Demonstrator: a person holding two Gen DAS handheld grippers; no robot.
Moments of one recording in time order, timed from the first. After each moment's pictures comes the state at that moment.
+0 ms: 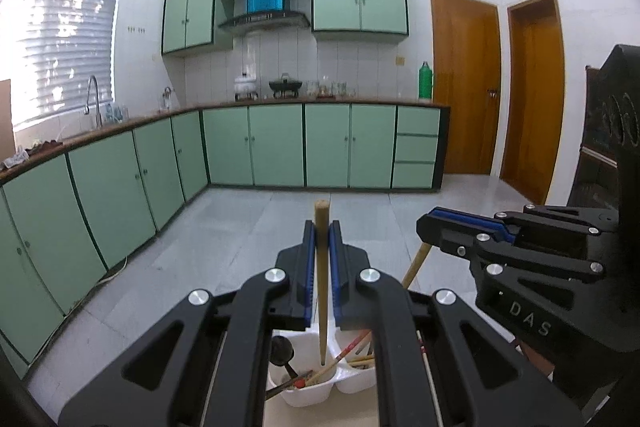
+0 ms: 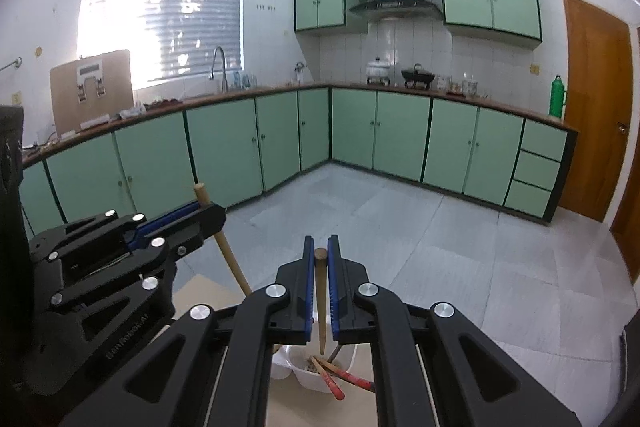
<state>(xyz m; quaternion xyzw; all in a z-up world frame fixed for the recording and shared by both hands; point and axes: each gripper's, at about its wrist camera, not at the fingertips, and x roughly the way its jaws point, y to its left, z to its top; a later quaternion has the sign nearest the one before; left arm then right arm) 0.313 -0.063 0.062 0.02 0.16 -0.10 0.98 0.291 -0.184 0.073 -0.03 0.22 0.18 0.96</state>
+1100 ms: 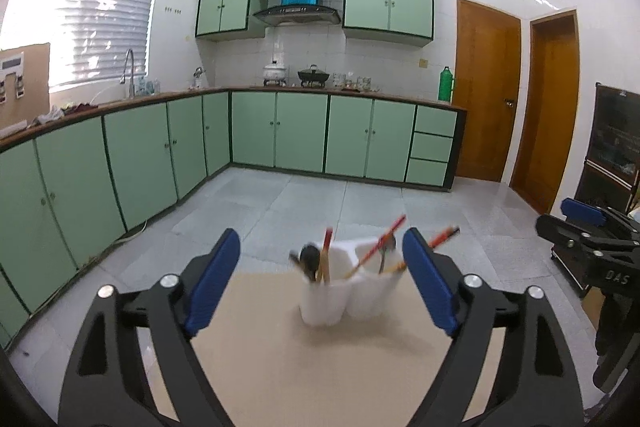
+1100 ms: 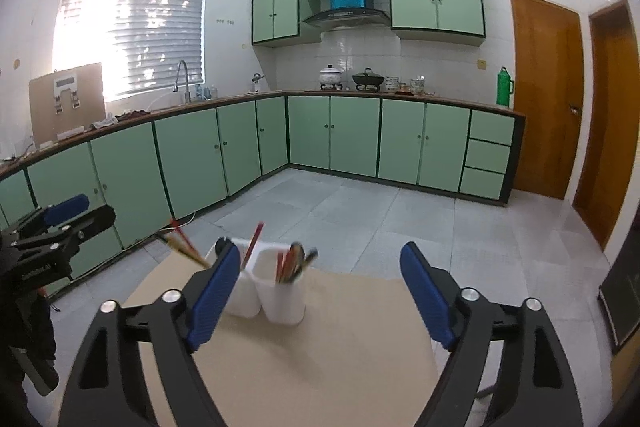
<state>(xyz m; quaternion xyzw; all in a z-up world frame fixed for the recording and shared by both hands) 0.179 -0.005 0.039 -0.02 0.17 -0.05 0.98 0.148 -0.251 0.046 0.00 0.20 0.10 0.97</state>
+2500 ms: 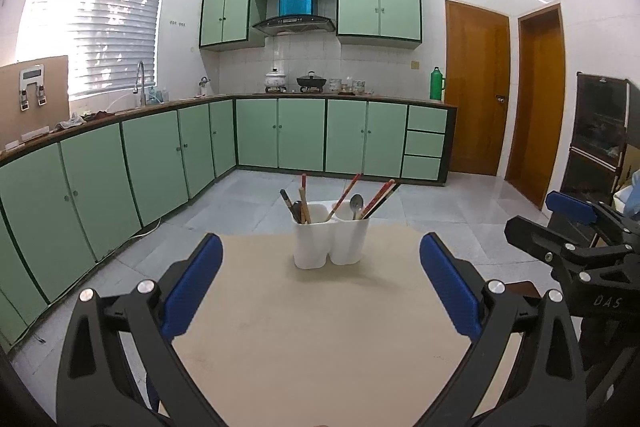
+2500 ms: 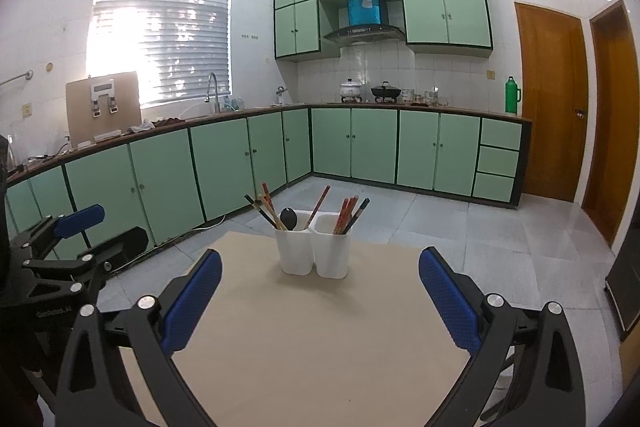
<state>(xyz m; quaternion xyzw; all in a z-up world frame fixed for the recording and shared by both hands) 0.022 -0.025 0.046 0.00 0.16 -0.05 0.99 0.000 -0.231 0.055 0.00 0.17 0.13 0.98</state>
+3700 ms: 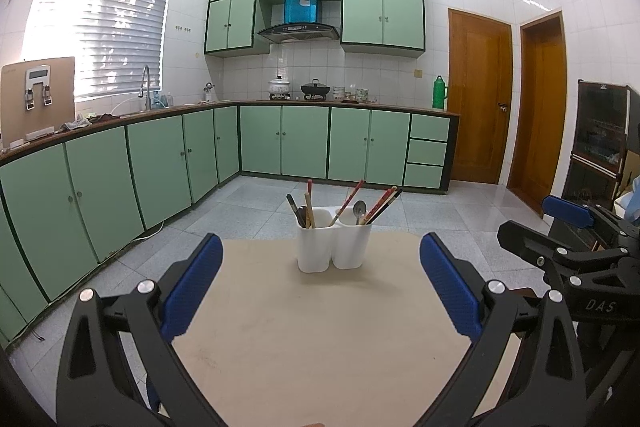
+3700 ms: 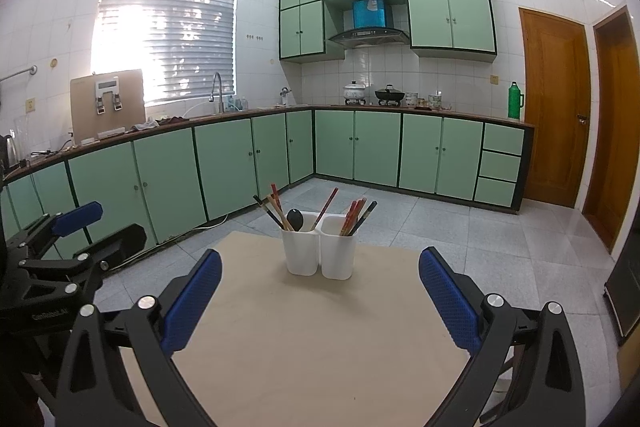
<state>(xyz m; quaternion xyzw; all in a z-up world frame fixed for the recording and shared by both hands) 0.008 -0.017 0.044 -0.01 0.14 -0.05 0.99 -0.010 -0.224 0.056 -0.01 0.17 0.14 0.98</state>
